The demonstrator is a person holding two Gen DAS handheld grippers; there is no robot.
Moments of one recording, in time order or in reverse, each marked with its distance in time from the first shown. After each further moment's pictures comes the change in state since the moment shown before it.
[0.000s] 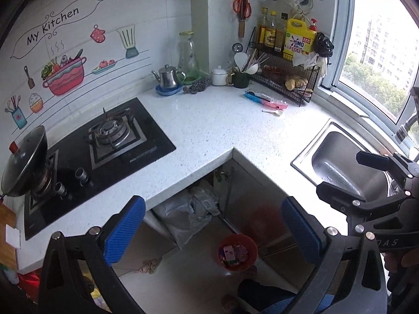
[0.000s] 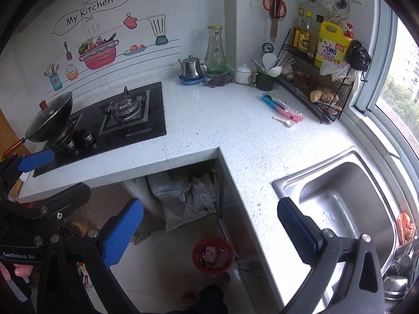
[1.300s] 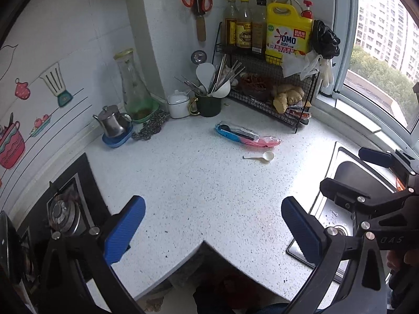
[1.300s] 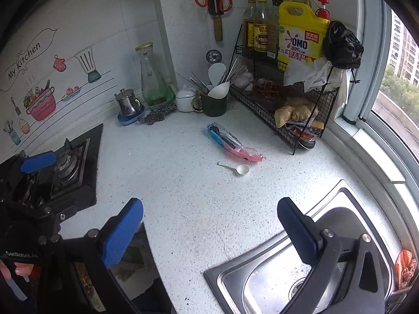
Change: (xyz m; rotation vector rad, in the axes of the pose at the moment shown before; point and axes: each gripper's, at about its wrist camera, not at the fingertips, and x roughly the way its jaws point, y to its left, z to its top) left arm 0.182 -0.087 0.195 0.170 0.025 -0.072; right arm 0.105 -0.155 0.128 0.145 -0.028 -0.047
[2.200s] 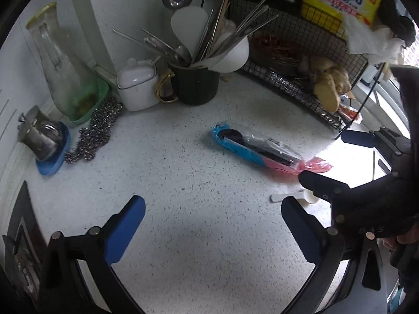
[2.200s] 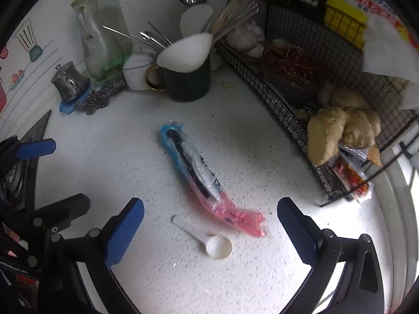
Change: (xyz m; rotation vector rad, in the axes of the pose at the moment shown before) left arm 0.245 0.038 0.100 0.023 0.235 -0.132; right arm 0.224 -0.055 0.089 -0.062 0.242 -0.039
